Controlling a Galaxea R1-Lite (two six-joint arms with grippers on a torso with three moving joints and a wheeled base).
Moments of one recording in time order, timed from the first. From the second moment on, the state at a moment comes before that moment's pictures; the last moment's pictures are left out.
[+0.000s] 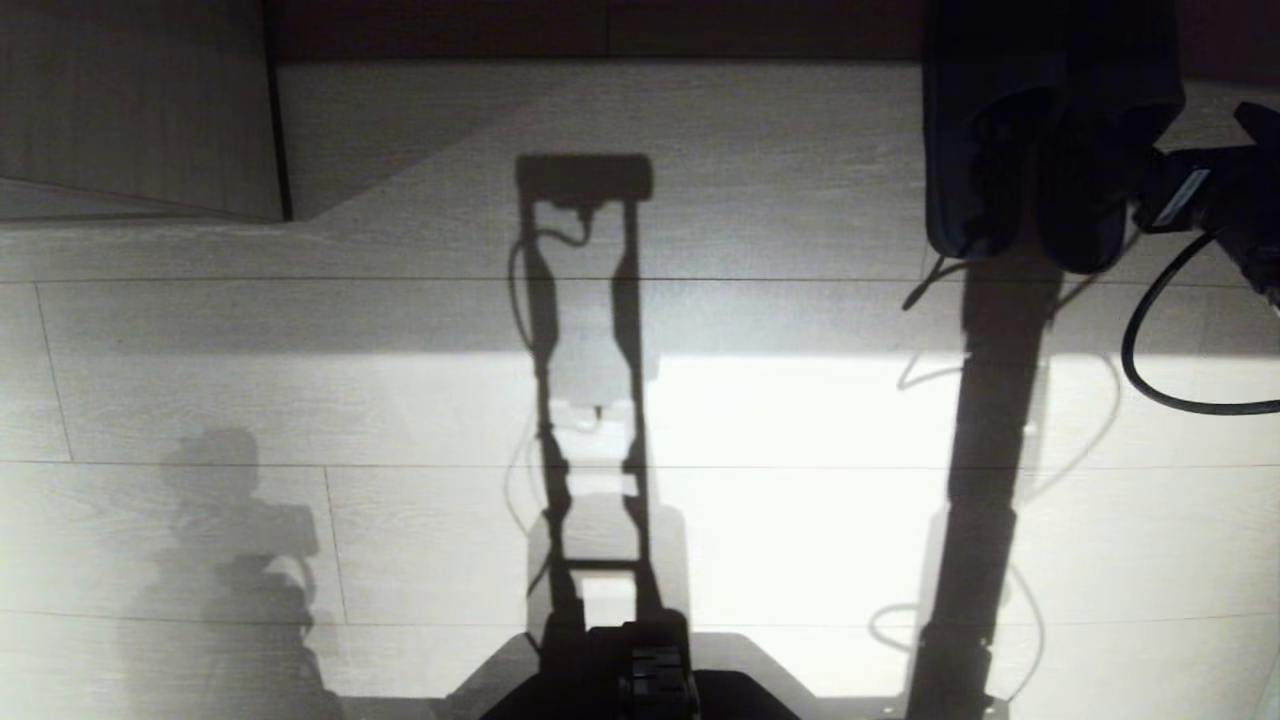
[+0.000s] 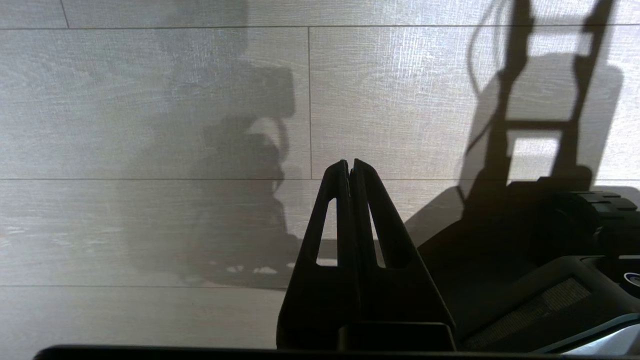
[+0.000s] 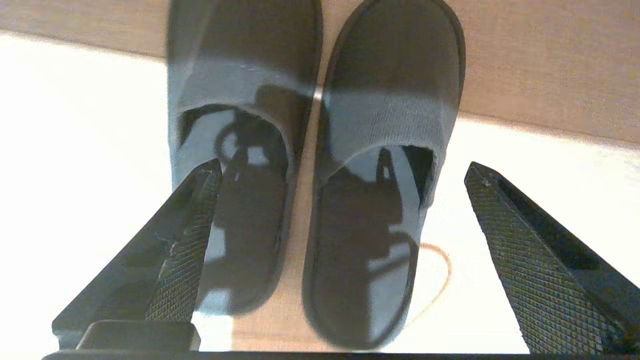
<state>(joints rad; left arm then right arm) 0.00 0.00 0.00 -0.01 0.00 -0.01 -0.07 1.51 -0.90 -1.08 -0.03 -0.16</state>
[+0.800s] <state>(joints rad) 0.00 0.00 0.00 -0.01 0.00 -0.01 -0.03 1.06 -0.52 -0.86 -0.09 -0.16</state>
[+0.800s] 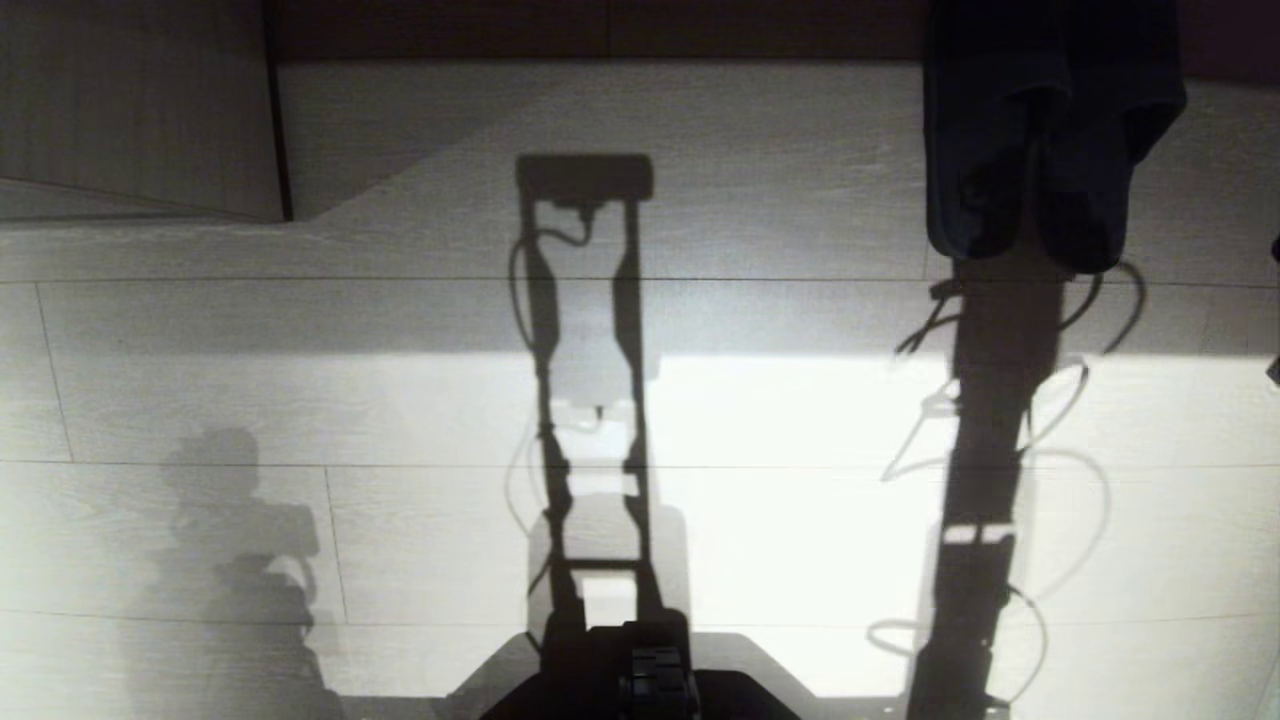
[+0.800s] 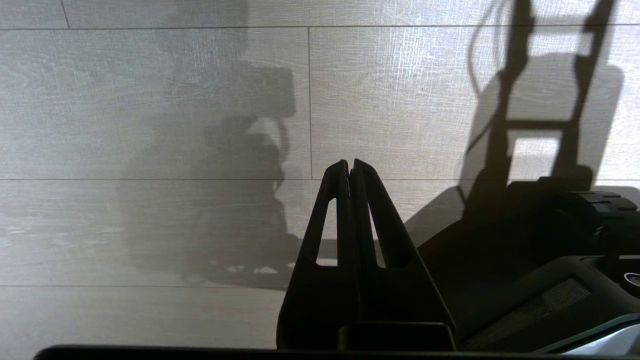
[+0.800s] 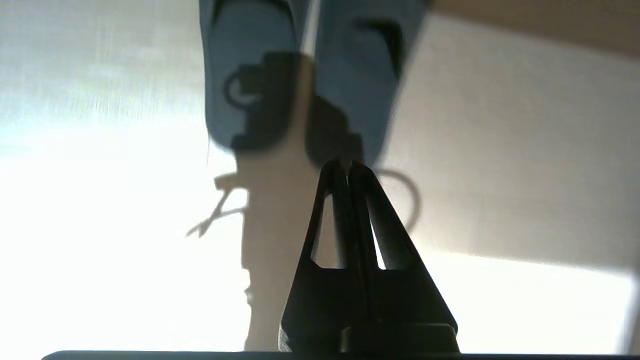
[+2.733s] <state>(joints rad) 0.00 0.00 0.00 -0.01 0.00 -0.01 0.01 -0.01 0.00 0.00 0.00 0.00</state>
